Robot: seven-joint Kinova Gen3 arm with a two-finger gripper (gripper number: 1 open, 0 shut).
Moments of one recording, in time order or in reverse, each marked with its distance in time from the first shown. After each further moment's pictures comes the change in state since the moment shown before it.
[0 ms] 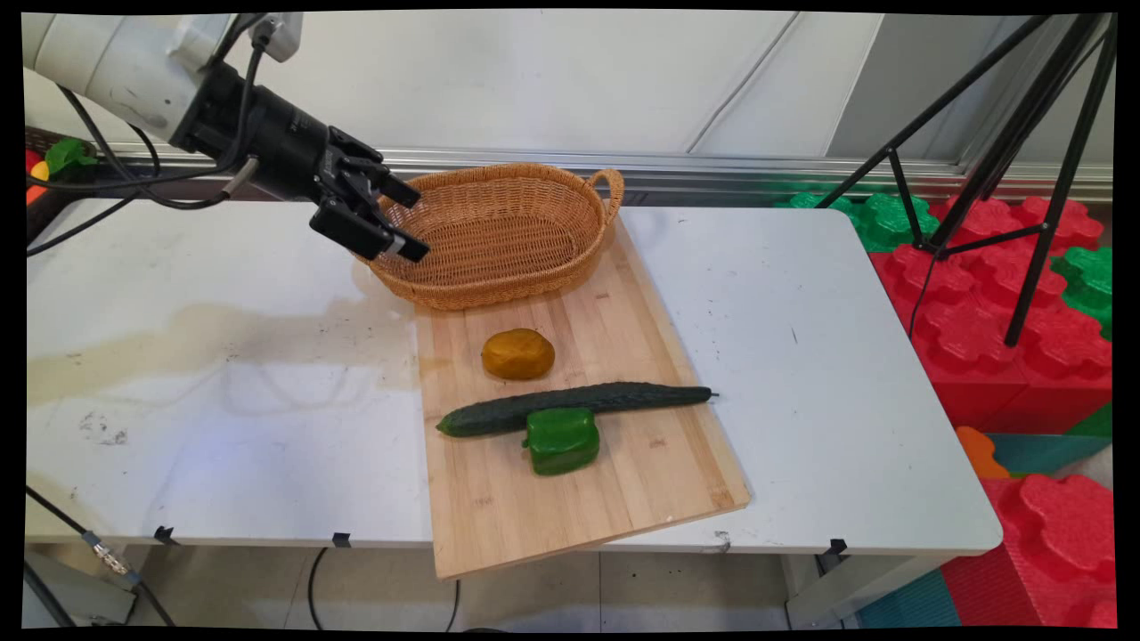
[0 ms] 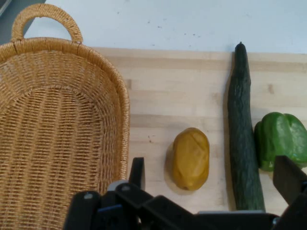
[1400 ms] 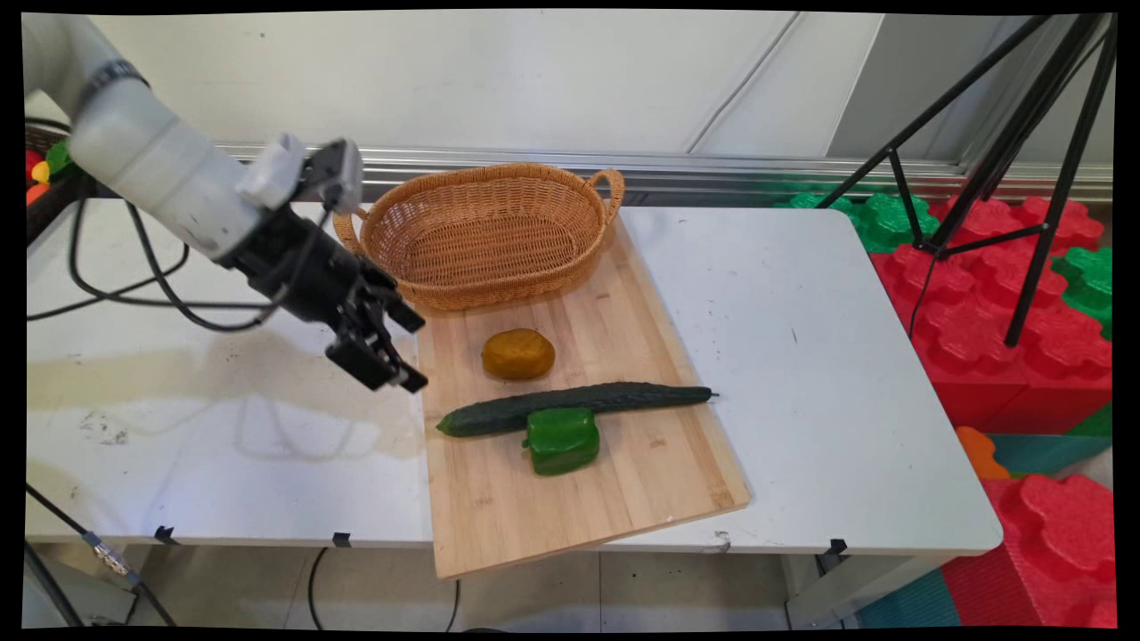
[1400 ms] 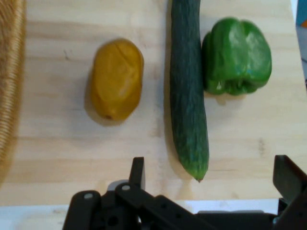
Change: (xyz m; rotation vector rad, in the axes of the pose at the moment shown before) arm -0.038 0.043 0.068 -0.117 -0.216 -0.031
